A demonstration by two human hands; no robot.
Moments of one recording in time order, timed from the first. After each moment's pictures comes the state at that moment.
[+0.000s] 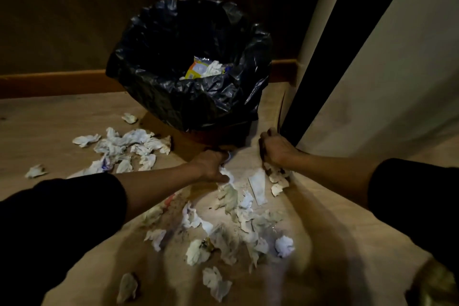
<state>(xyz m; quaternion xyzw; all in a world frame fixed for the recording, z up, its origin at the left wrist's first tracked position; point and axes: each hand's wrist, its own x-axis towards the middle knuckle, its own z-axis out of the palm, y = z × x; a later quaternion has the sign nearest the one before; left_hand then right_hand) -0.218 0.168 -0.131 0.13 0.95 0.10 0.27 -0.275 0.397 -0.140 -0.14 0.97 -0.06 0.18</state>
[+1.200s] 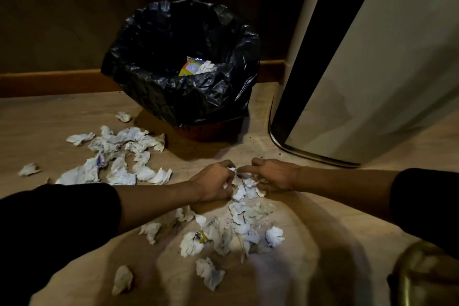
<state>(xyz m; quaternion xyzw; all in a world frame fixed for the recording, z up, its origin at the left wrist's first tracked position) -0.159 0.194 -0.128 0.27 0.93 0.17 0.16 -0.210 0.433 -0.134 -0.42 0.87 -0.04 0.24</state>
